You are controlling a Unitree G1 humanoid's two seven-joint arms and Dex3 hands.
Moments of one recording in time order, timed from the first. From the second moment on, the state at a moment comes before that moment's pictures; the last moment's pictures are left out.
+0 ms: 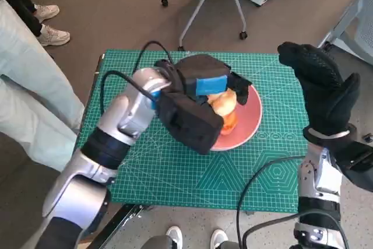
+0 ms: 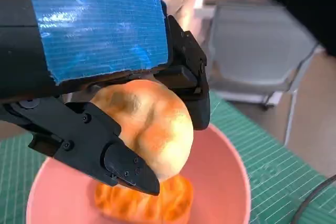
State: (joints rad) left arm -1.06 0.26 -0.46 0.58 0.55 -0.22 -0.52; right arm -0.56 -0.19 -0.23 0.41 0.40 -0.61 0.58
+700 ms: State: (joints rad) left arm -1.01 0.27 -0.46 0.61 0.54 -0.21 -0.50; right arm -0.56 -0.19 -0.23 0.41 0.40 -0.61 0.58
